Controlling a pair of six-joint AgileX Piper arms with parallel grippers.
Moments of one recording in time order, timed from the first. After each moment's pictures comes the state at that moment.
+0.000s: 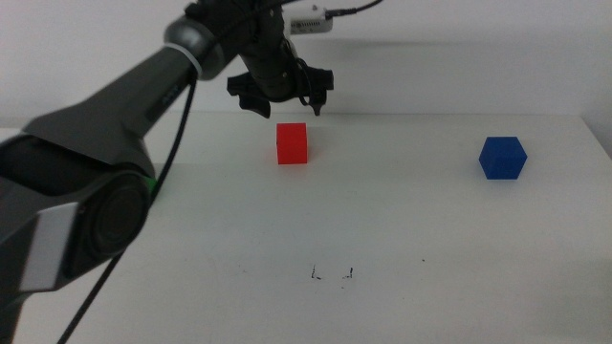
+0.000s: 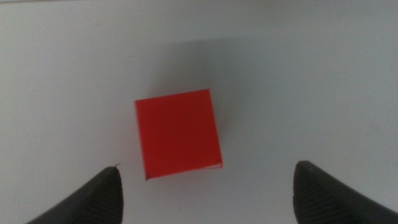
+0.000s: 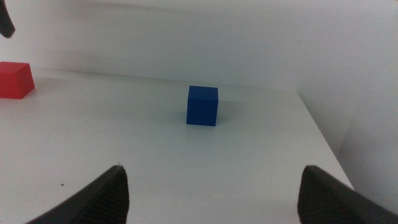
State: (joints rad) left arm -0.42 2.38 -2.36 -0.01 1.12 -0.32; right arm 0.02 0.00 0.00 -0.06 0.23 -0.04
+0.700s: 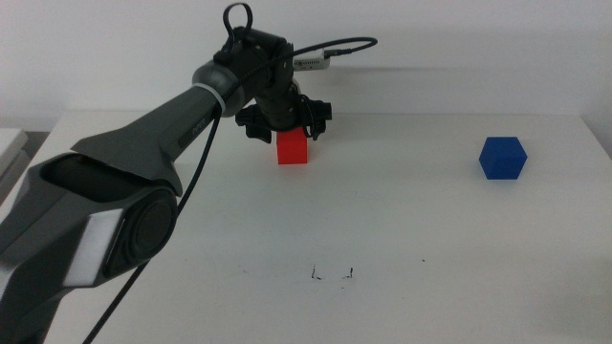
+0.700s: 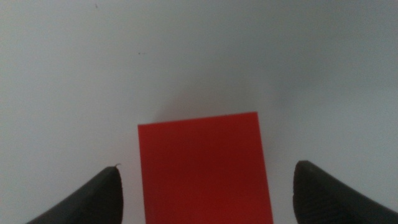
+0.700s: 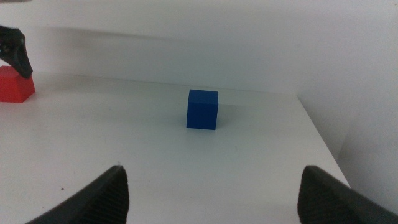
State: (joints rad) left arm -0.43 2.53 -2.37 0.04 1.01 -0.41; right arm 0.02 0.00 0.00 -0.06 0.22 -0.04
